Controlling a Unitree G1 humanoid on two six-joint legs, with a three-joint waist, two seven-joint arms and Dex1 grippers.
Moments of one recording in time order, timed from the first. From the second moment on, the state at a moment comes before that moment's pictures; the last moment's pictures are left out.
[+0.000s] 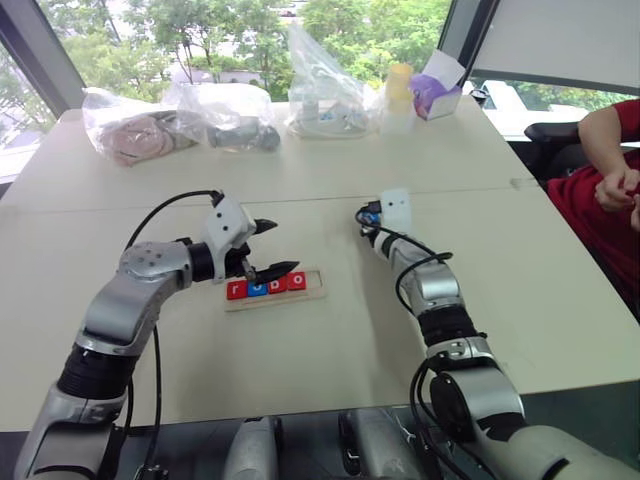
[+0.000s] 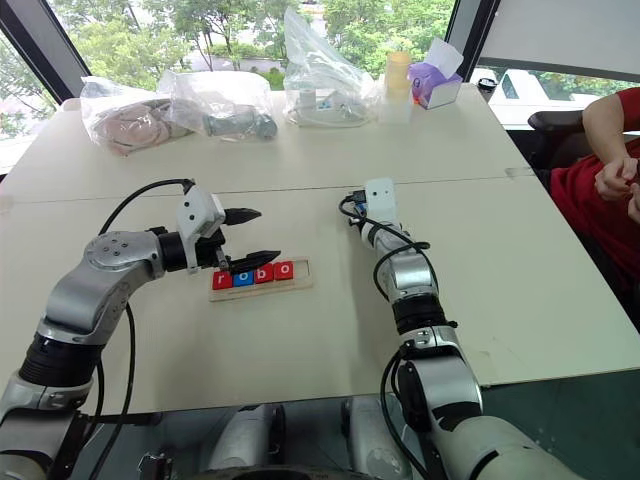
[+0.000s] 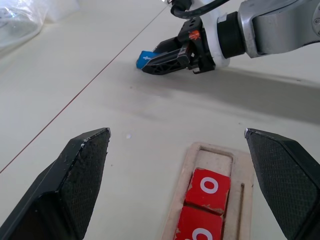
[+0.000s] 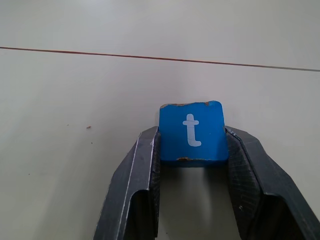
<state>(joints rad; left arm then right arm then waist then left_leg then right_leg) -0.42 0.64 -0.07 -0.22 -0.36 0.50 -0.87 -0.72 -0.07 -0.05 0.51 0.02 0.43 0.09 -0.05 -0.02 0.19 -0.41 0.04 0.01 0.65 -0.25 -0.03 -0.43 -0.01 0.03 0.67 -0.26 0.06</state>
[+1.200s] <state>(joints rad) -0.42 0.80 -0.09 -0.35 -0.49 0.63 -1.07 -0.28 -0.43 -0.05 -0.55 0.24 0.94 0.49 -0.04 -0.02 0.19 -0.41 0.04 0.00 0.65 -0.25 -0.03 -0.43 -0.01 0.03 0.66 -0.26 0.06</state>
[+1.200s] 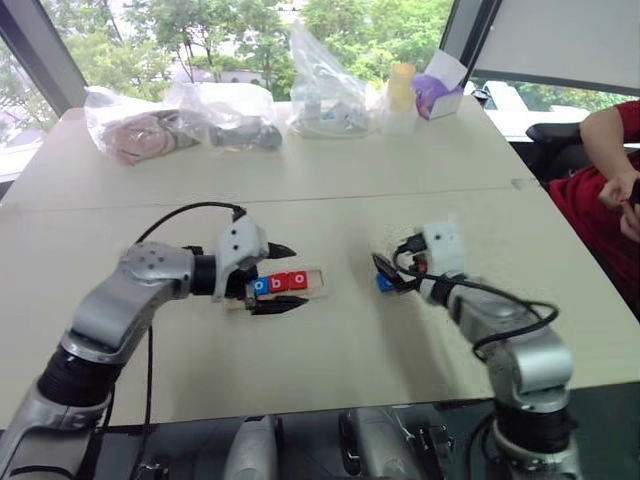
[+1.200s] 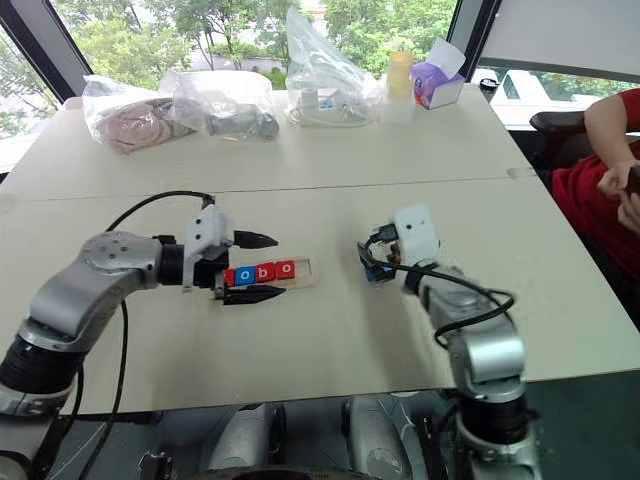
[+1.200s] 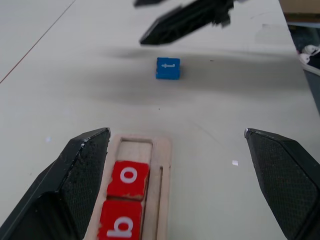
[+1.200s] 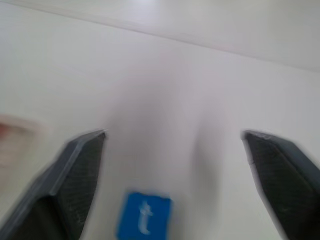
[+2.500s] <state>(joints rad) -0.18 1.10 0.16 -0.41 -0.62 0.70 -1.18 -0.65 -0.56 0.18 0.49 0.17 0.03 1.36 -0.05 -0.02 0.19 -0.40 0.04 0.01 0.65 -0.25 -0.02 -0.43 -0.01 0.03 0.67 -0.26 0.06</state>
